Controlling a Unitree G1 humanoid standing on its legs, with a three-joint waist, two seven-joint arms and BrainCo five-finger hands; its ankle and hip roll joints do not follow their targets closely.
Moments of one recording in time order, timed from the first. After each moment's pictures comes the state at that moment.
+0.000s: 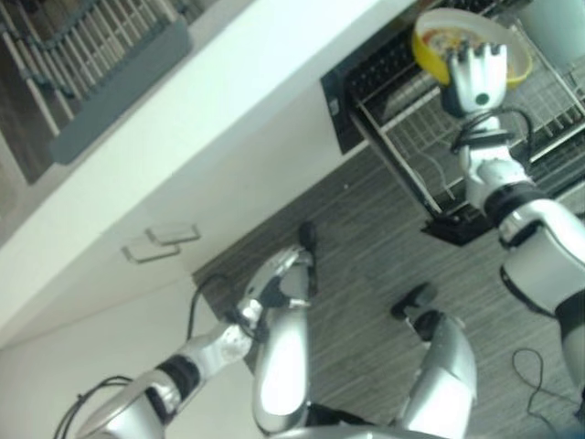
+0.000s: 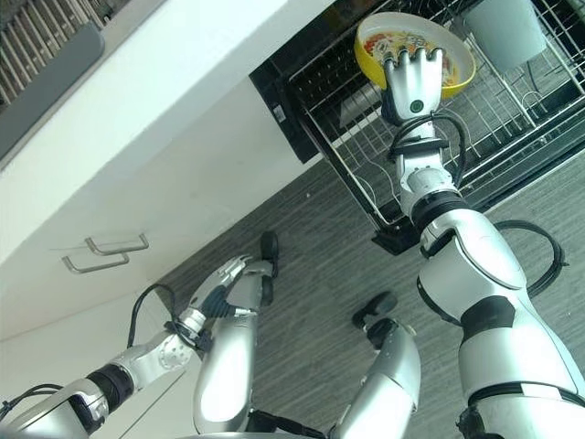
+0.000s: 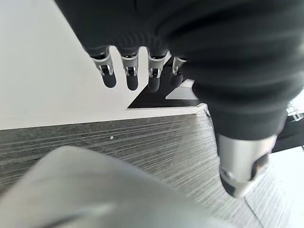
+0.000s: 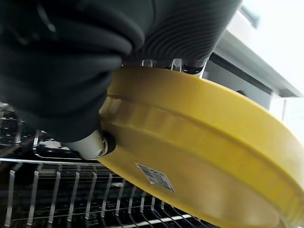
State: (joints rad) left arm -0.32 0.54 -0.83 0.67 0.34 -0.50 0.61; right arm -1.32 -0.56 0.89 1.21 -0.65 0.21 -0.92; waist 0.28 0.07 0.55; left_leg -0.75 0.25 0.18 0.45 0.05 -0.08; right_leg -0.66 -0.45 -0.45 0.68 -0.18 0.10
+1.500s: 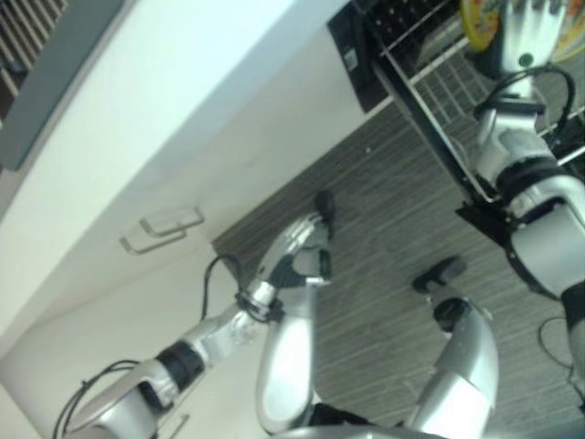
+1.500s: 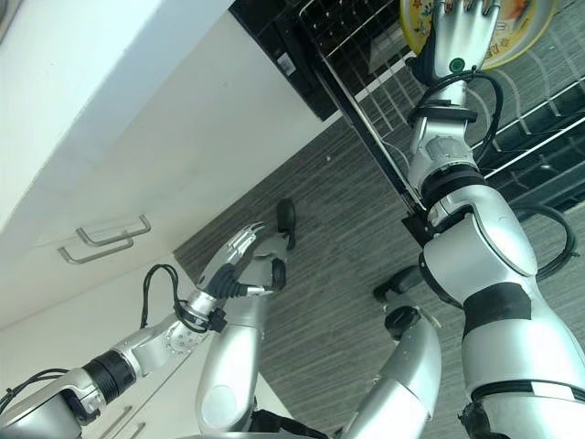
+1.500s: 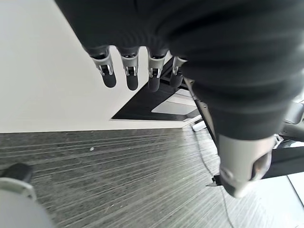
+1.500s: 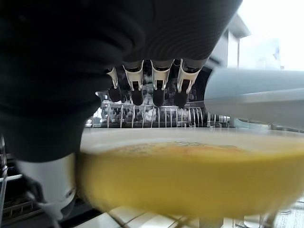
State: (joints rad) left arm -0.36 0.59 -0.82 0.39 0.33 -0.48 0.68; right arm -1.42 -0.56 0.75 1.25 -0.53 0.21 -0.94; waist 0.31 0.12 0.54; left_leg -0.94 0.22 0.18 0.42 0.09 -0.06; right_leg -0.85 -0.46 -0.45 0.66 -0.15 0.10
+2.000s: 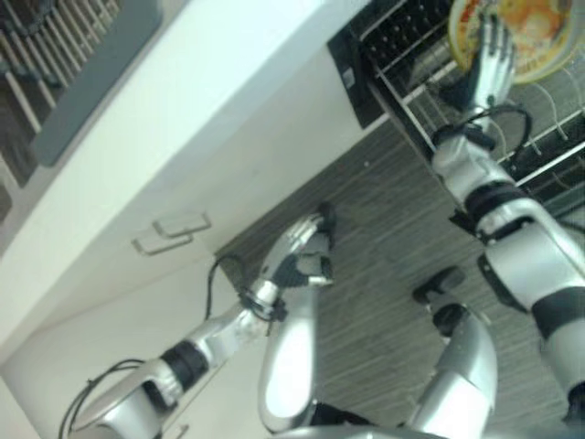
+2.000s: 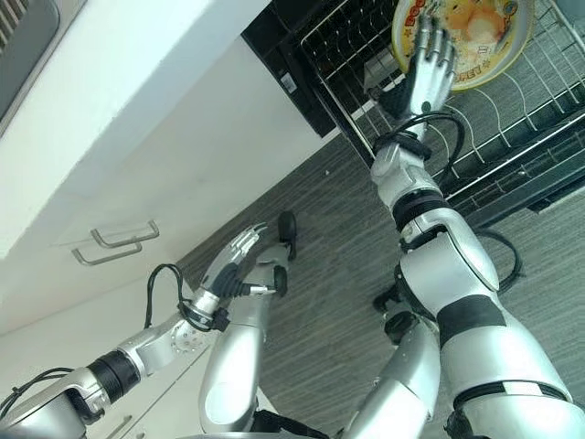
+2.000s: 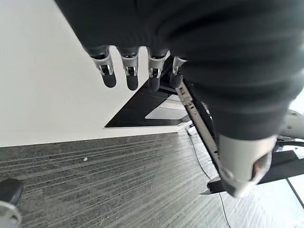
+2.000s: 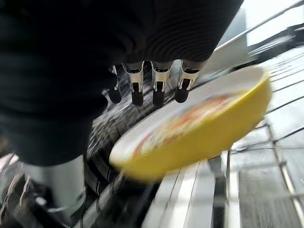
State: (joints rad) left arm -0.36 0.54 -0.82 0.39 0.33 -0.40 0.66; right arm -1.24 -0.42 0.51 1.12 -0.17 -0.08 -0.96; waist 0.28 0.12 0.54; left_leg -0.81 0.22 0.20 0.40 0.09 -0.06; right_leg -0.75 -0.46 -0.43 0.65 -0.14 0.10
